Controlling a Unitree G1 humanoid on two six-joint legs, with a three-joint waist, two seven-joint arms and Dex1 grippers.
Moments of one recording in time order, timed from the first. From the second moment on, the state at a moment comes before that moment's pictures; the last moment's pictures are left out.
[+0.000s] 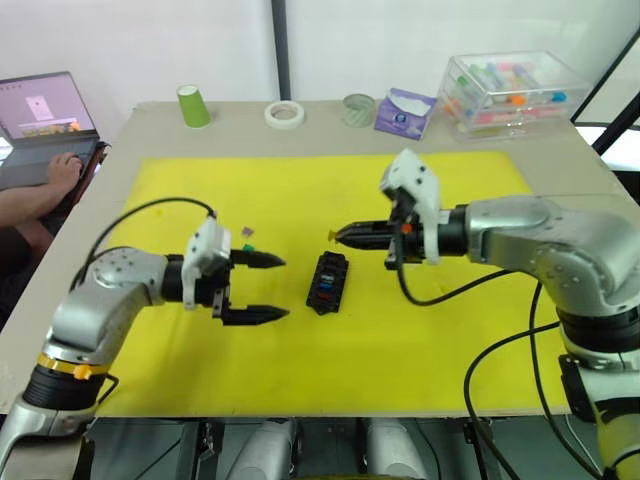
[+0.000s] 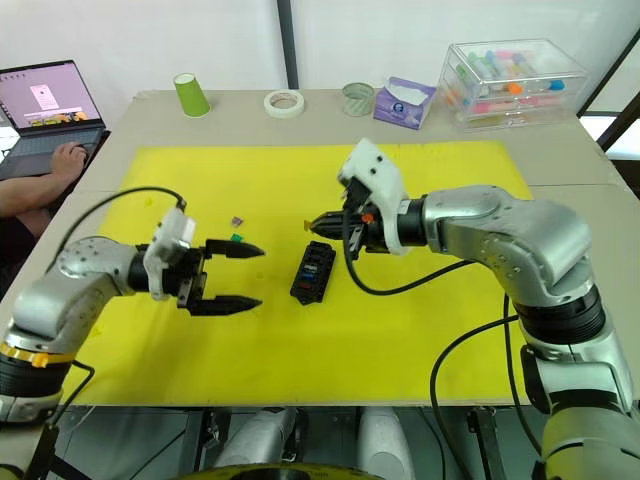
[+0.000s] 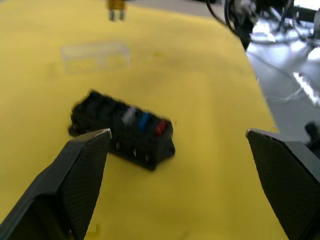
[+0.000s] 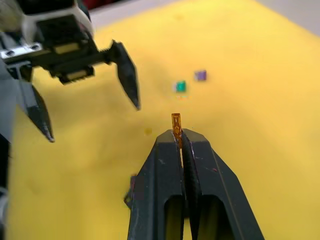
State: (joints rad) left arm -0.32 0.73 -0.05 -0.20 -0.53 0.40 -1.28; right arm -0.78 -0.75 0.20 -0.48 0.80 1.14 0.60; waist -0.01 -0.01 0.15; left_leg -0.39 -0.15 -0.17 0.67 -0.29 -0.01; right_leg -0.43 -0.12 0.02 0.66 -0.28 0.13
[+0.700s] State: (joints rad) left arm -0.36 0.60 -0.08 -0.12 -0.42 0.23 -1.19; right arm -0.72 -0.72 0.38 -0.45 0.47 1.01 0.67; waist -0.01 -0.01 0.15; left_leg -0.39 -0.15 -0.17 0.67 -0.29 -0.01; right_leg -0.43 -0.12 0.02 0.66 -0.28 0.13
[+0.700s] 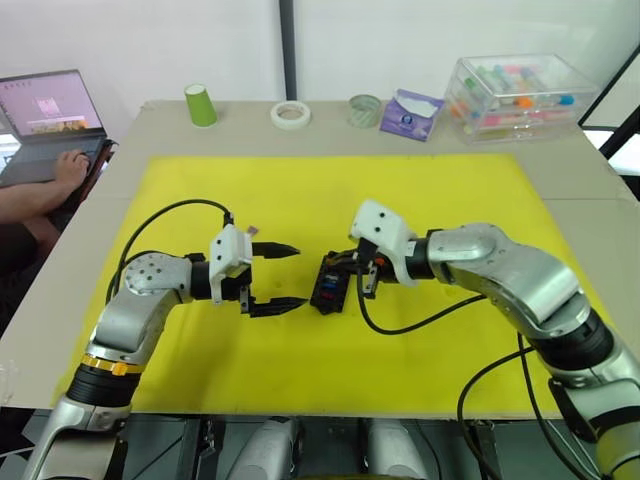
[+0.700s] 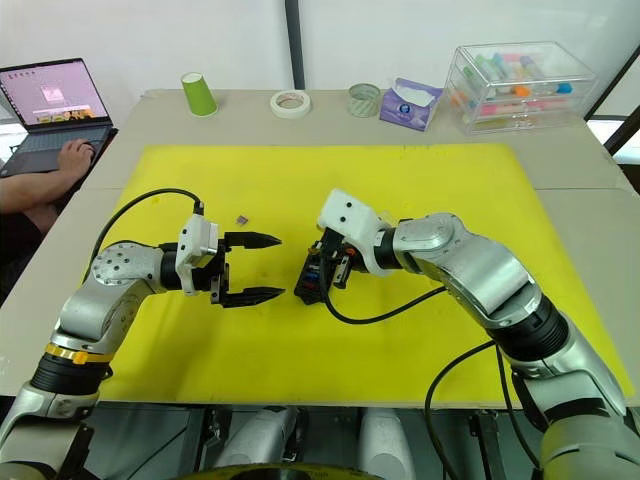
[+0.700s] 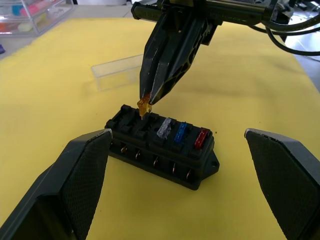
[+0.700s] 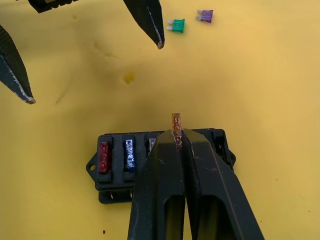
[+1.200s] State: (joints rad) left arm -0.42 0.54 -0.14 -0.02 -0.37 0.20 -1.18; right arm -0.71 -0.70 0.40 -0.42 0.38 0.98 0.73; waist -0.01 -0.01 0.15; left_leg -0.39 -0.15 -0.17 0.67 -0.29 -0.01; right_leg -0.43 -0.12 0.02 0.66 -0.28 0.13
